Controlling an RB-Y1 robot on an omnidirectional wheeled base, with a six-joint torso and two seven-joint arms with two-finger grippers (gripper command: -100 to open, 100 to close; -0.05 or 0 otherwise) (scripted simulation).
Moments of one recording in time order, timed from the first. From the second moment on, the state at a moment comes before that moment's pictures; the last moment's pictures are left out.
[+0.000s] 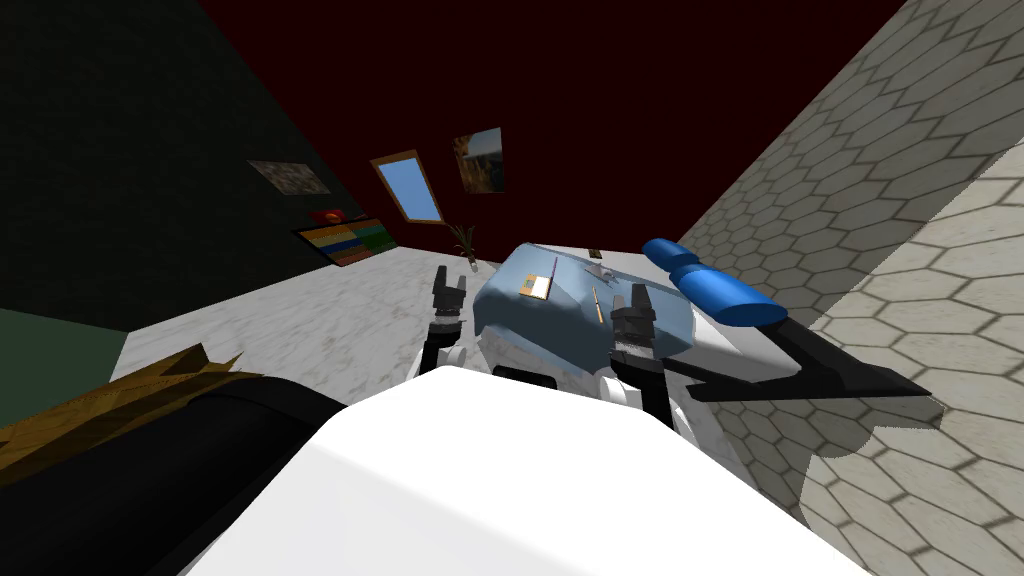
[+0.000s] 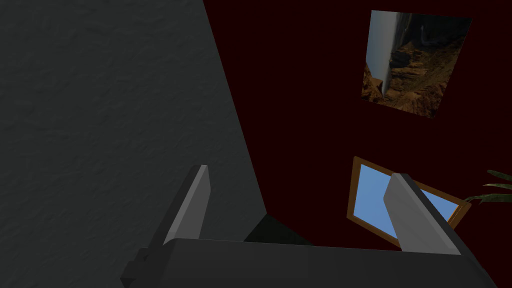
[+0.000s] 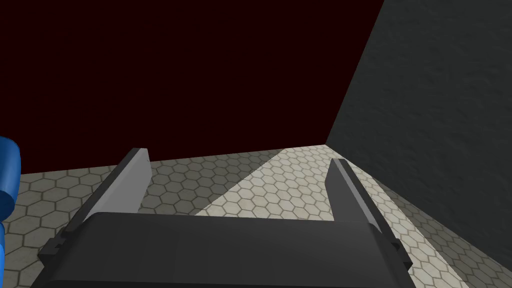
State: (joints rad) left arm 0.52 0.04 -0.03 -2.23 -0.01 -0.49 0.08; right arm 0.53 -0.03 0.03 -2.20 0.09 -0.40 0.07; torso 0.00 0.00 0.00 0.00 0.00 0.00
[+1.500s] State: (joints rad) left arm 0.52 0.04 -0.03 -2.23 -0.01 -0.49 0.08; right arm 0.51 -0.13 0.00 -2.15 0.15 -0.37 0.12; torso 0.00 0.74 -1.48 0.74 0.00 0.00
